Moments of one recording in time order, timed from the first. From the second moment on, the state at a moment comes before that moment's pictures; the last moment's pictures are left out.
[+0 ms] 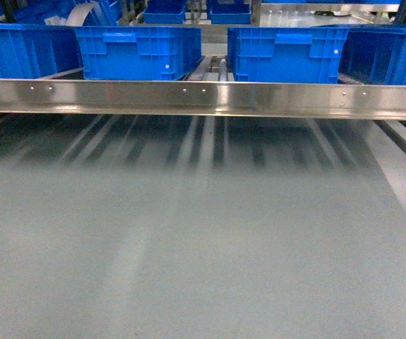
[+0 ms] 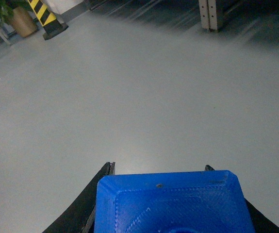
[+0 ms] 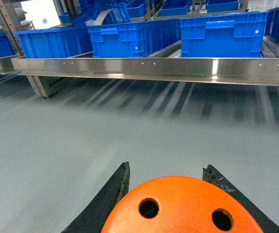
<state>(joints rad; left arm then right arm) -0.27 1.06 0.40 -0.06 -1.15 -0.34 -0.32 0.40 0.11 0.15 -0.64 0.05</state>
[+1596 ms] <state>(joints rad) -0.27 1.06 0.40 -0.06 -1.15 -0.34 -0.32 0.39 0.11 0.15 -0.64 0.05</state>
